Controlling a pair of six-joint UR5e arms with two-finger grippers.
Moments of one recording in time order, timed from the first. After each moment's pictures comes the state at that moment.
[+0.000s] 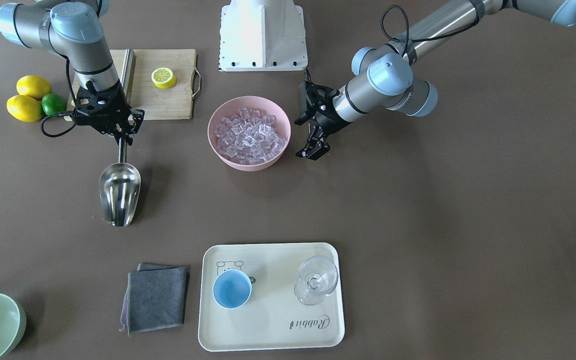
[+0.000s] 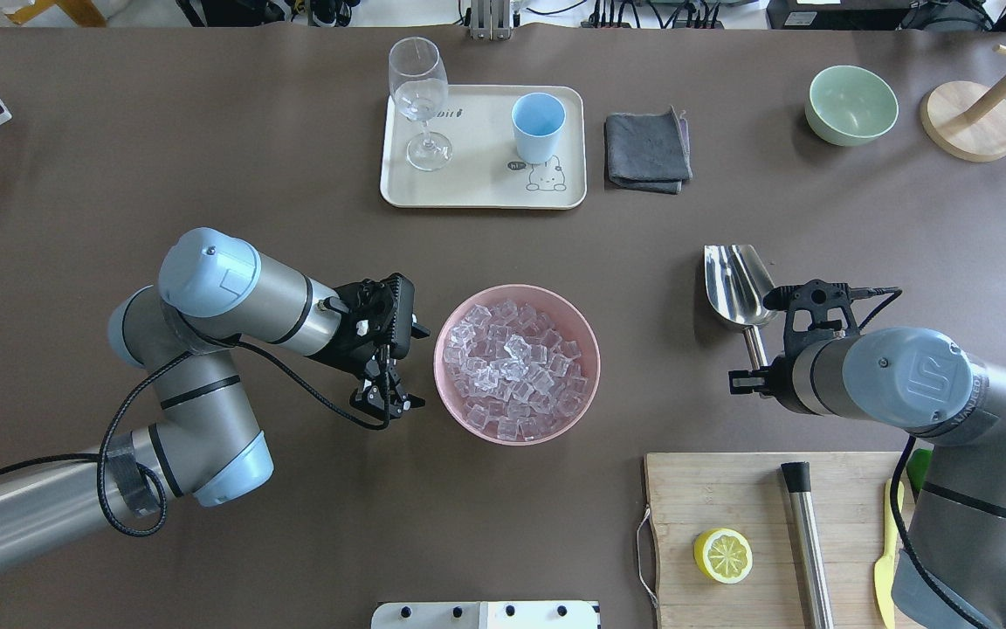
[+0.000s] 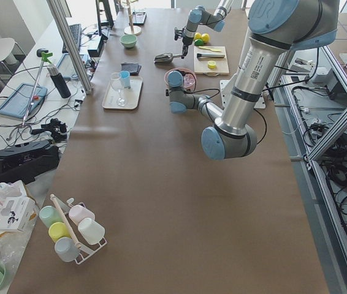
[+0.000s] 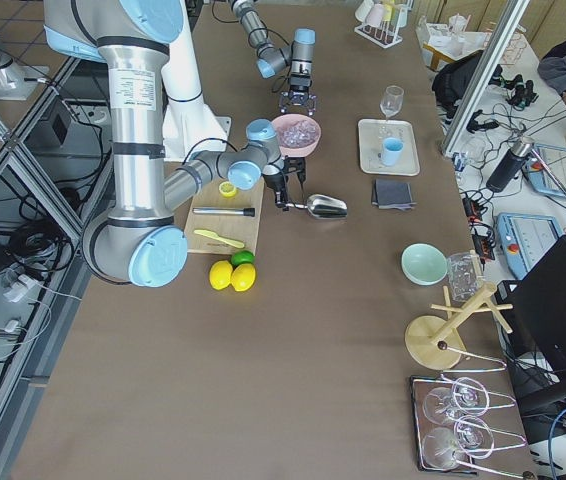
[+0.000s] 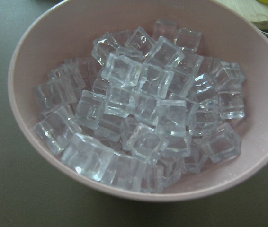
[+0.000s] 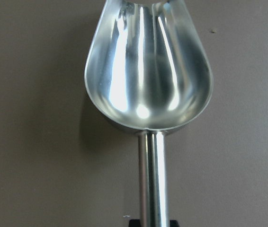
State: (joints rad) left arm -0.54 -2.08 -1.48 -2.48 -2.14 0.13; right arm 0.47 -1.55 1.98 -1.25 1.65 1.19
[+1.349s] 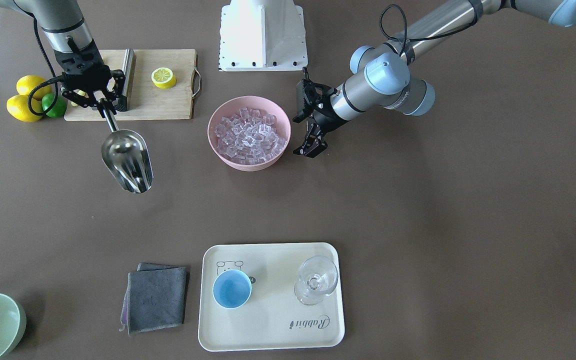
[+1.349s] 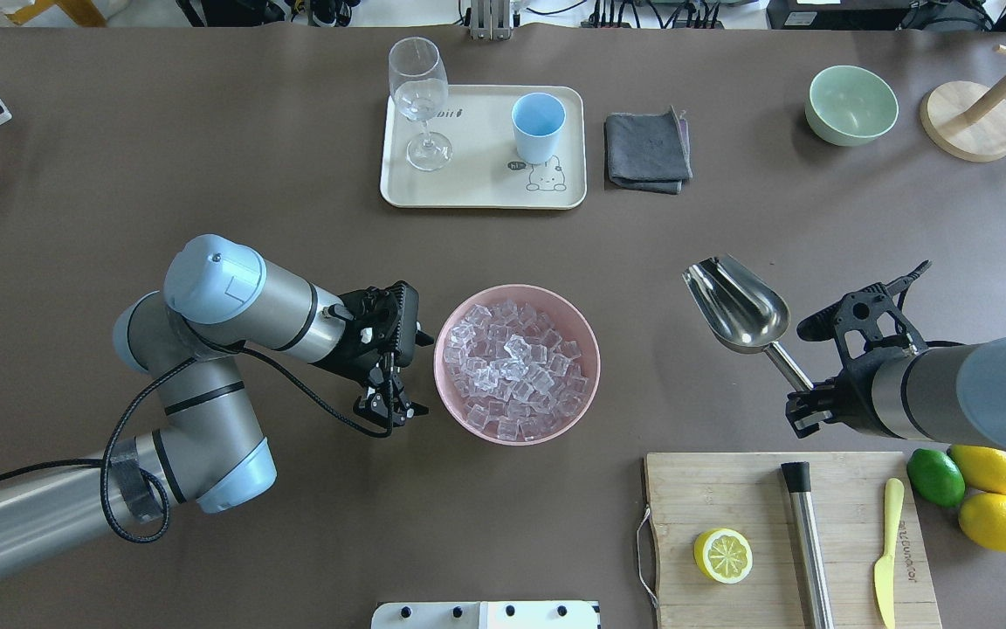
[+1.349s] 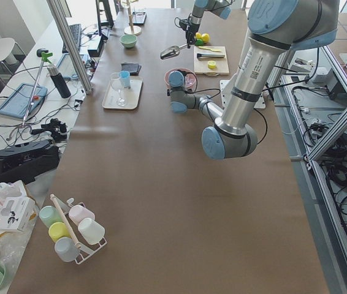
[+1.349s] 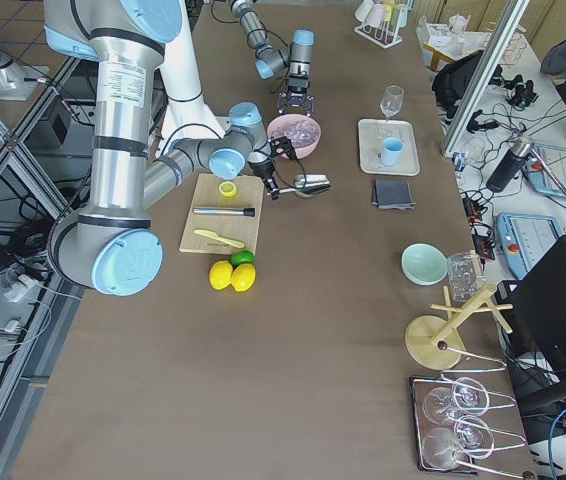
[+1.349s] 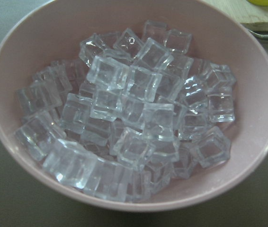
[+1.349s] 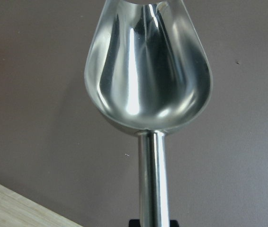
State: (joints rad) left arm -0.53 -2.08 -1.48 -2.48 -2.14 0.12; right arm 0.48 -1.70 2.21 -1.28 1.69 0.78
